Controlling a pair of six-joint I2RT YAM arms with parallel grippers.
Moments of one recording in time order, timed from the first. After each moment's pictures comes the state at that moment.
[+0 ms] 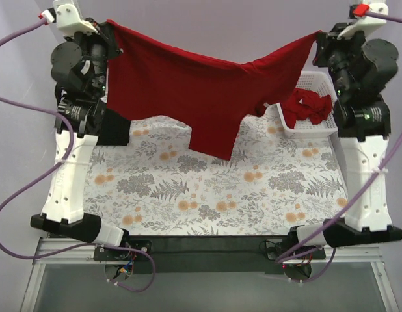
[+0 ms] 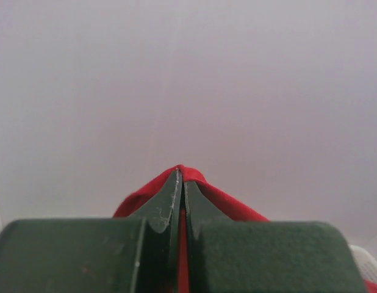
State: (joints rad) left arm -0.25 1.45 1.99 -0.21 -0.28 -0.18; right arm 0.14 1.39 2.01 -0.43 0.04 0.02
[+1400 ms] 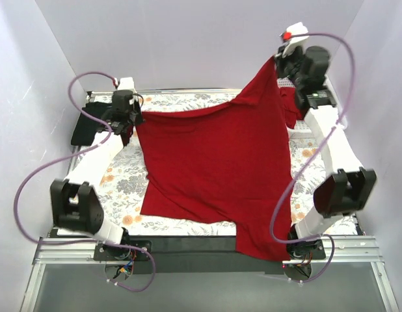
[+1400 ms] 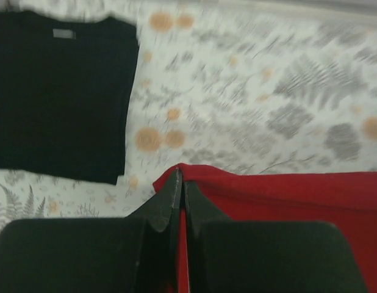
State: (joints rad) left arm -0.19 1.44 1.29 -0.25 -0.23 -0.17; right arm 0.14 1.58 1.74 -0.09 -0.20 -0.20
